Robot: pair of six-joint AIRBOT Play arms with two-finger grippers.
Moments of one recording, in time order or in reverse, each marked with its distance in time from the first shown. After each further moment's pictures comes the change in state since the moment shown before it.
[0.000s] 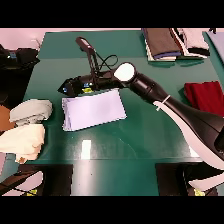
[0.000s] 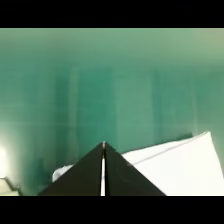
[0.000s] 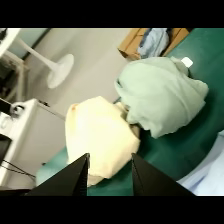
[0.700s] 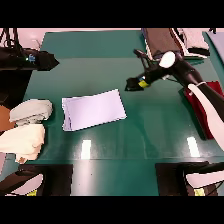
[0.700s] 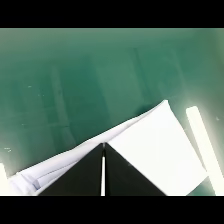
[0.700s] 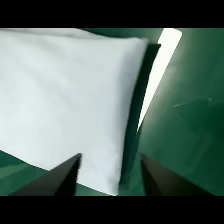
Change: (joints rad) left arm -0.215 0.017 -0.005 0.005 0.014 0.047; right arm -0.490 0.088 -0.275 -0.459 0.386 0.294
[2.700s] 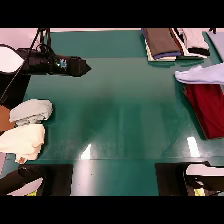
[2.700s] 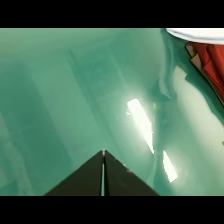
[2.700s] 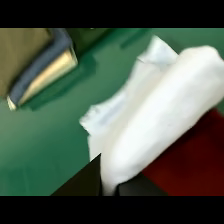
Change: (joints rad) left arm -0.274 -0.030 -0.004 -0.092 0.083 -0.093; right arm -0.960 0.130 0.146 0.049 -0.140 -0.070
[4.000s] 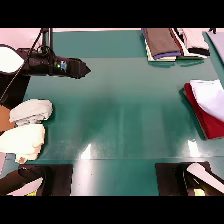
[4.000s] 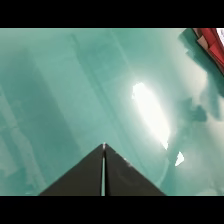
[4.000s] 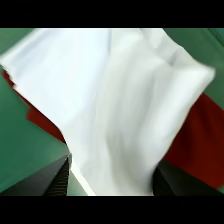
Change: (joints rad) left arm 0.000 0.000 0.000 0.012 -0.027 0.034; right arm -0.314 0.380 -0.376 -0.233 0.278 -0.031
